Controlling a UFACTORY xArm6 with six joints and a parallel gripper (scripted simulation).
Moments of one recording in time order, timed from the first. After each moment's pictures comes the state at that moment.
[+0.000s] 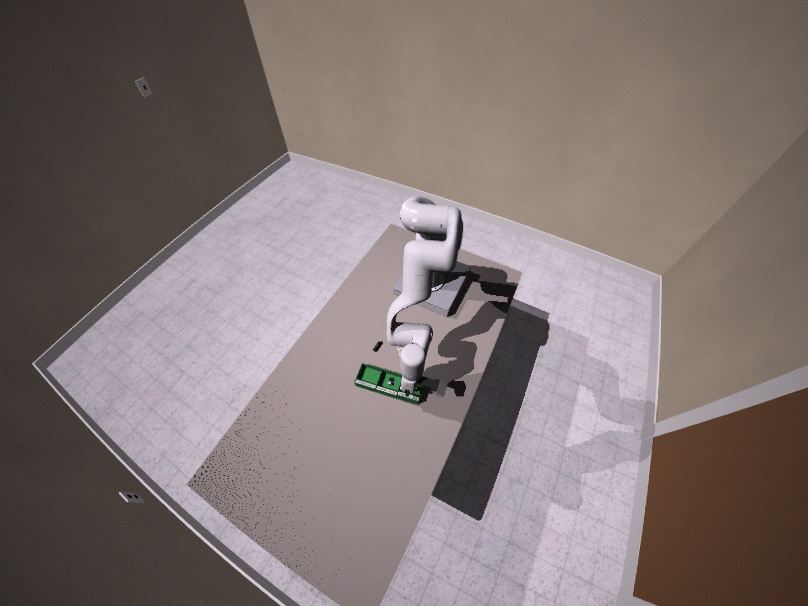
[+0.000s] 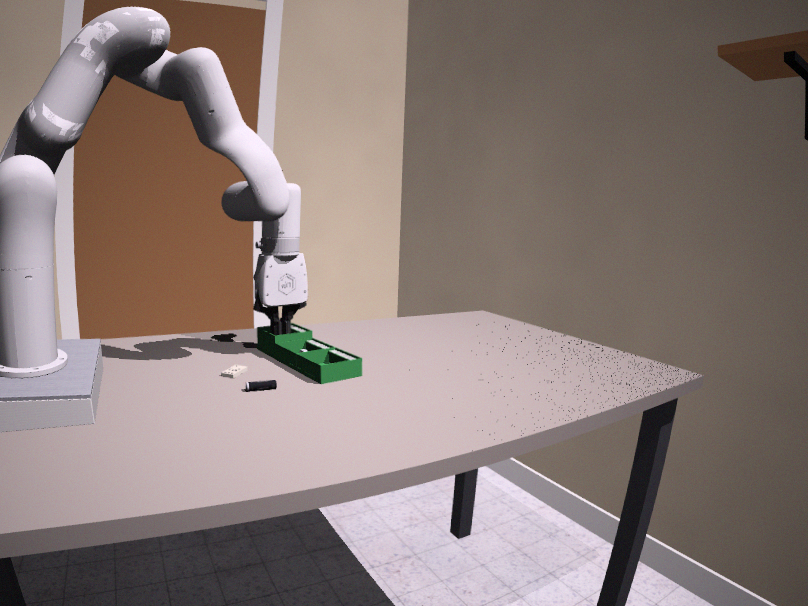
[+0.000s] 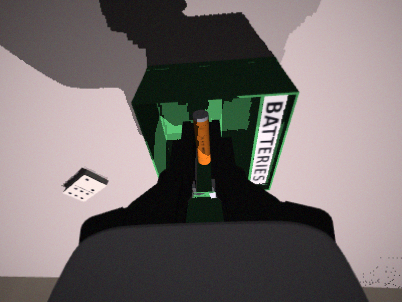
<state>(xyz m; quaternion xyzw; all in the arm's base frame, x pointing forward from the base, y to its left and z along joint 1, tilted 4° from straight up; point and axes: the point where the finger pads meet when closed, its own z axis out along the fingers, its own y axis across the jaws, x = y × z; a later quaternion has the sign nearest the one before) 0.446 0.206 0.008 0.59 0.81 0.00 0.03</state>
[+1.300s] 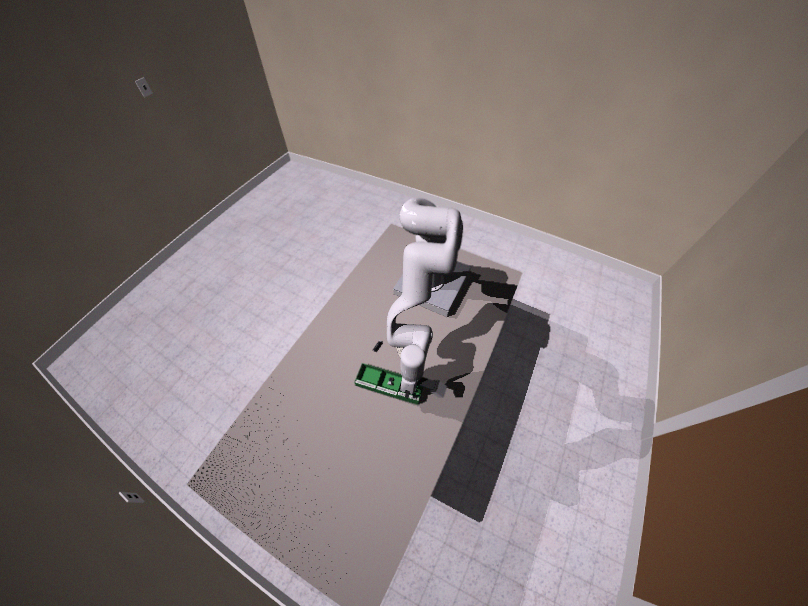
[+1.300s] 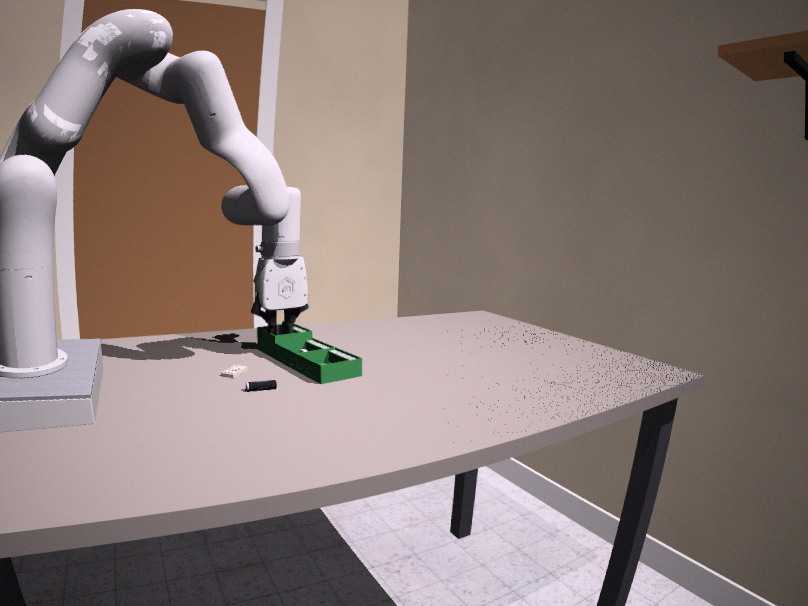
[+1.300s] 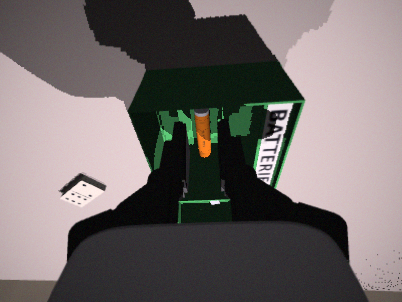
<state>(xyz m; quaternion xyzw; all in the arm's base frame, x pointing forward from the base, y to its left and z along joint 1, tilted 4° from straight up) 0.446 0.205 0.001 0.59 0.81 0.00 0.03</state>
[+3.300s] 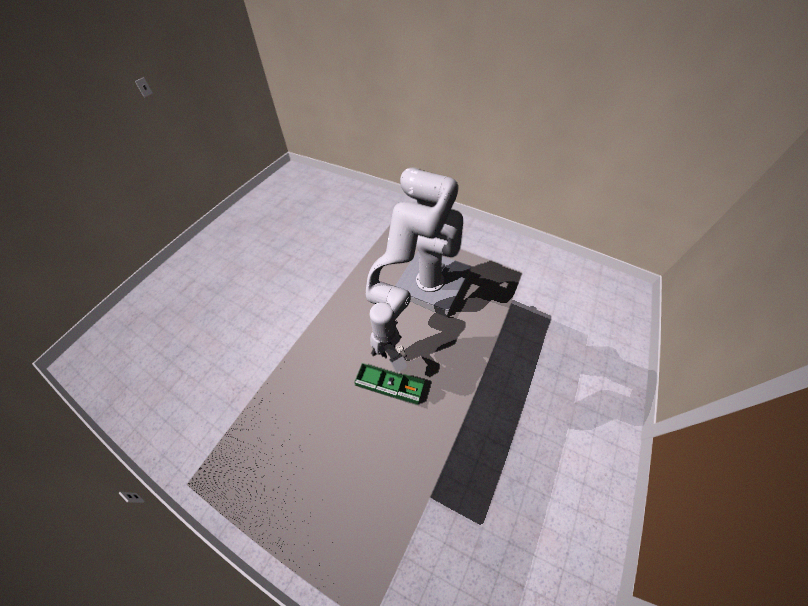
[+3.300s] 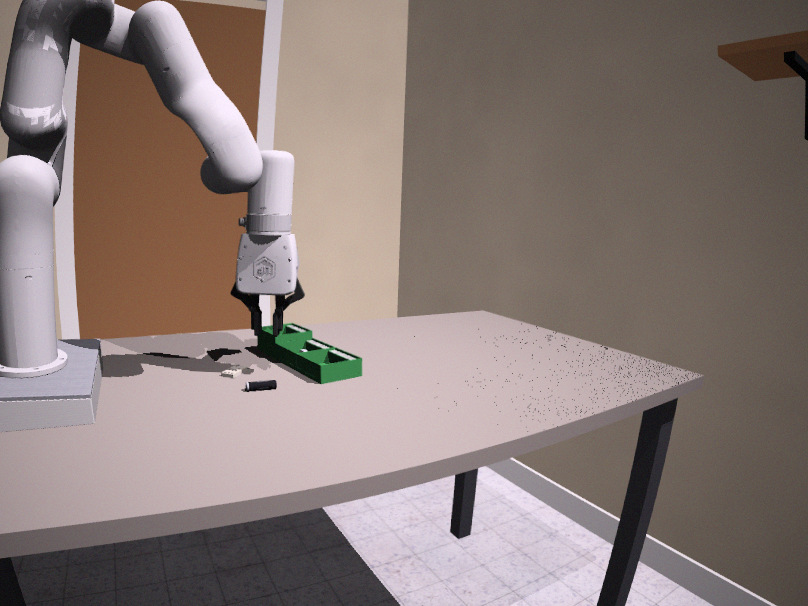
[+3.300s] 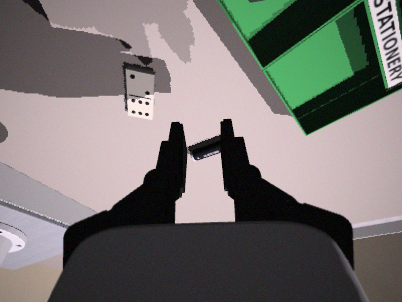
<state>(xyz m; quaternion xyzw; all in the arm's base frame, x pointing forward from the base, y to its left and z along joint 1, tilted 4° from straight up) 0.398 0.066 0.057 0.81 0.58 0.01 0.02</state>
